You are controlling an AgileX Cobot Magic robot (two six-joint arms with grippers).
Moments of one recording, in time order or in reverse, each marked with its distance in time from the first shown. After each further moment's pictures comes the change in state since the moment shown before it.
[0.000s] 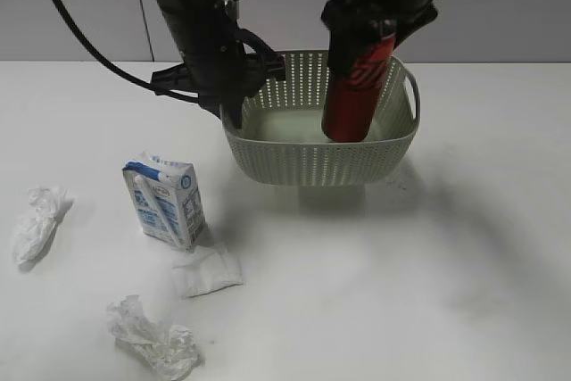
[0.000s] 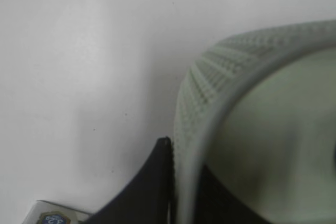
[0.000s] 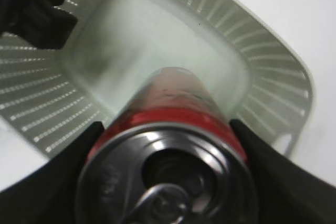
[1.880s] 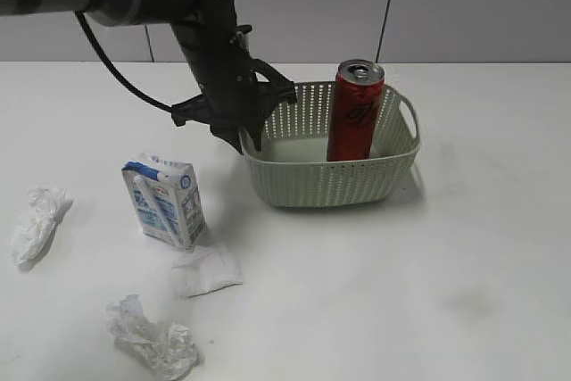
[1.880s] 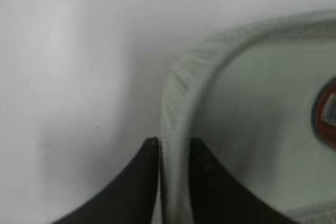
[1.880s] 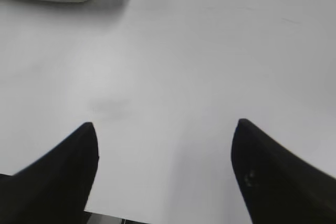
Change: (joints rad) left arm -0.004 0.086 0.001 -0.073 -0.074 -0.021; right arm -0.313 -1.081 0.965 -0.078 -0.134 0.096
